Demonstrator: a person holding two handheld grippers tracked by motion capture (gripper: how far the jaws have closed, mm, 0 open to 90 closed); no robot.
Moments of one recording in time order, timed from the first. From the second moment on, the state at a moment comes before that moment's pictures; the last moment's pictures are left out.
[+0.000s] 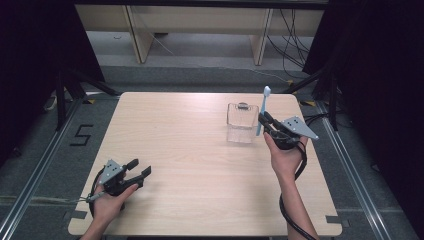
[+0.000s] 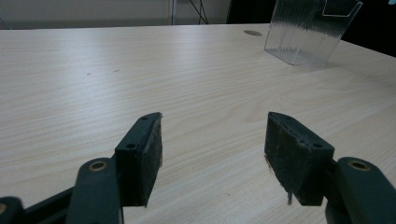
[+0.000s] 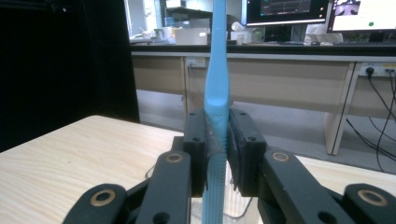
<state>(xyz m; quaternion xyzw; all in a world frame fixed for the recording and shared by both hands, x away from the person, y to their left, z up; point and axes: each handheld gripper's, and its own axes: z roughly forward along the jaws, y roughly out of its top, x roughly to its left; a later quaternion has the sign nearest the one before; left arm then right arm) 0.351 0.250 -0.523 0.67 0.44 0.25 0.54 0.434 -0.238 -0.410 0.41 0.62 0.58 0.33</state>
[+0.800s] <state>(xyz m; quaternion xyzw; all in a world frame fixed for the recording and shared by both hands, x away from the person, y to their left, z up) 0.351 0.250 -0.523 0.67 0.44 0.25 0.55 0.465 -0.234 -0.406 0.42 0.60 0.59 0.35</state>
